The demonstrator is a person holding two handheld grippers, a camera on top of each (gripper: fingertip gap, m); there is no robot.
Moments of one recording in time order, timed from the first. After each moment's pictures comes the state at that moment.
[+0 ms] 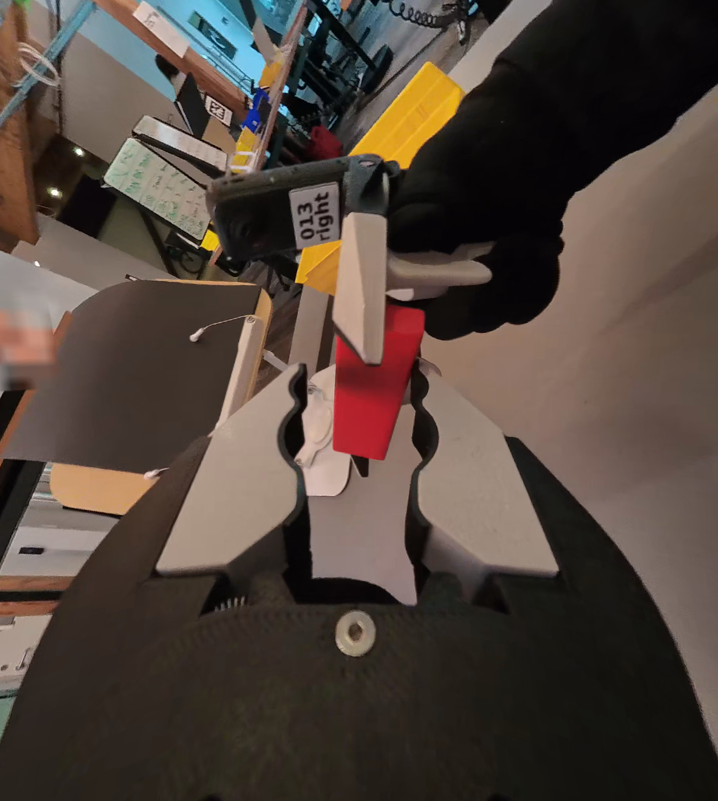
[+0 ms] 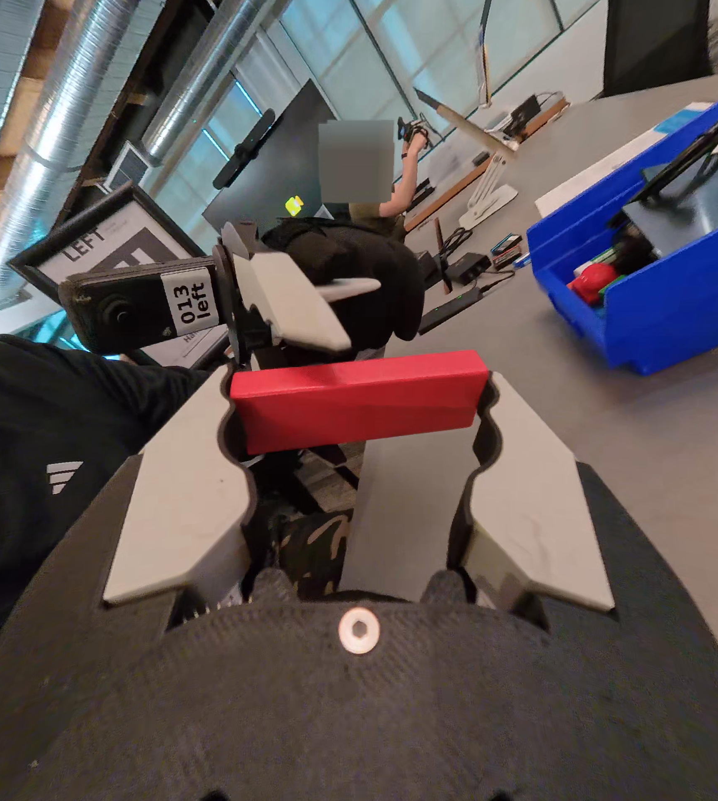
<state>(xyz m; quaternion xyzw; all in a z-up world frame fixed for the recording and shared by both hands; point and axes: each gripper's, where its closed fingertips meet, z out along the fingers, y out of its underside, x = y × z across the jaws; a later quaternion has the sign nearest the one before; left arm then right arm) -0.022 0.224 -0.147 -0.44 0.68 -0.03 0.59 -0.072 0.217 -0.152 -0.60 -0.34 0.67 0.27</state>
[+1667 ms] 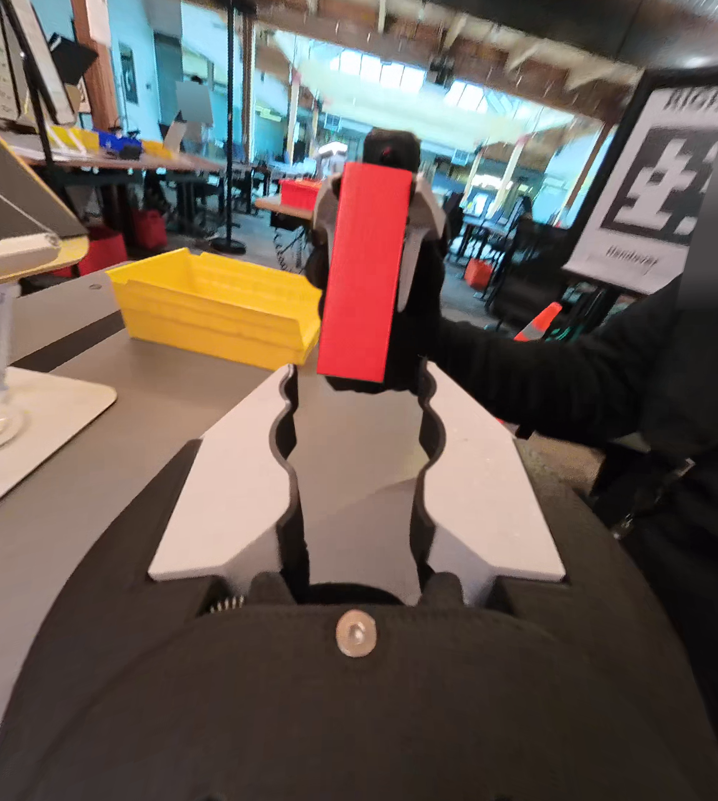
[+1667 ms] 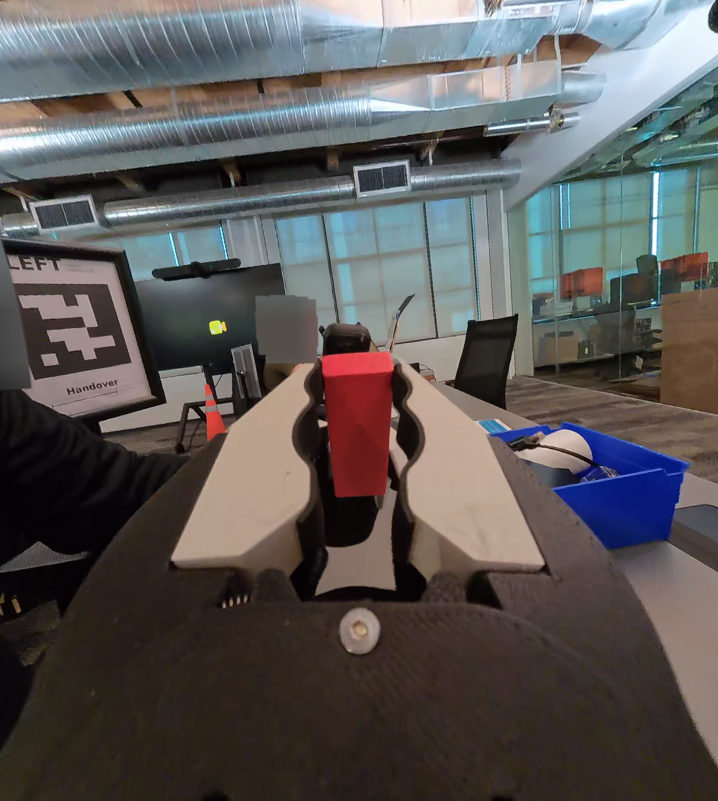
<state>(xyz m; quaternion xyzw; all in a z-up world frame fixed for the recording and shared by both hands) -0.041 0.229 -0.136 -0.55 0.45 -0.55 0.44 -0.019 0.240 -0.067 -0.45 -0.33 0.58 0.59</state>
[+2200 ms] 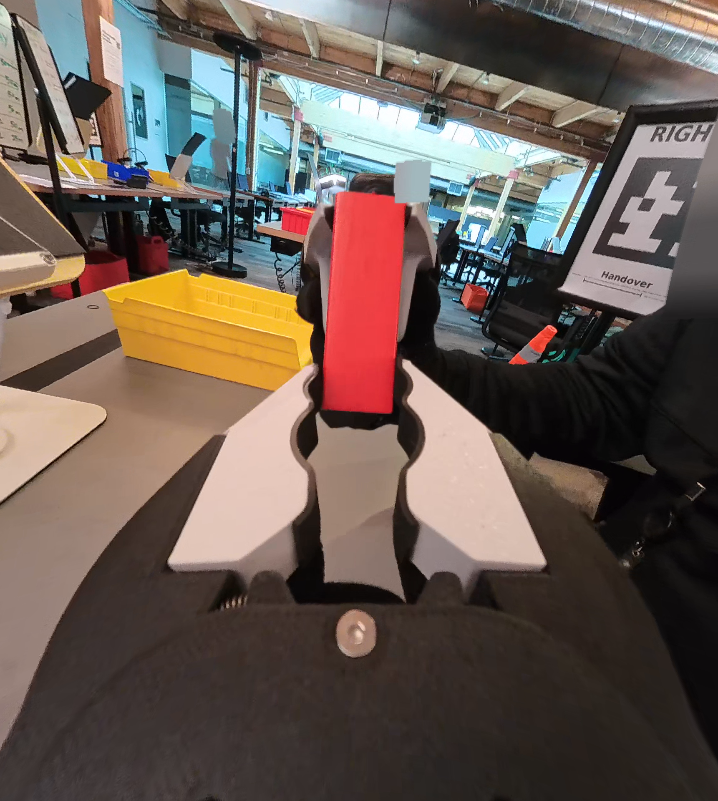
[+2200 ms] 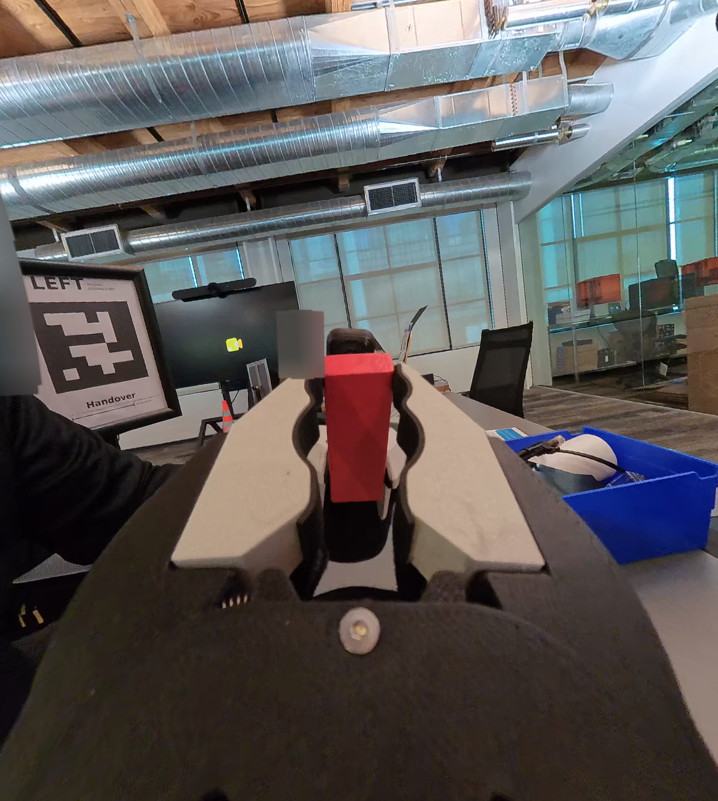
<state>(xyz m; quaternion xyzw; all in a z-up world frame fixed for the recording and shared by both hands) -0.029 0.227 -0.133 -0.54 0.43 -0.56 0.46 -0.023 0.239 -0.070 -0.44 -0.31 0.61 0.58</state>
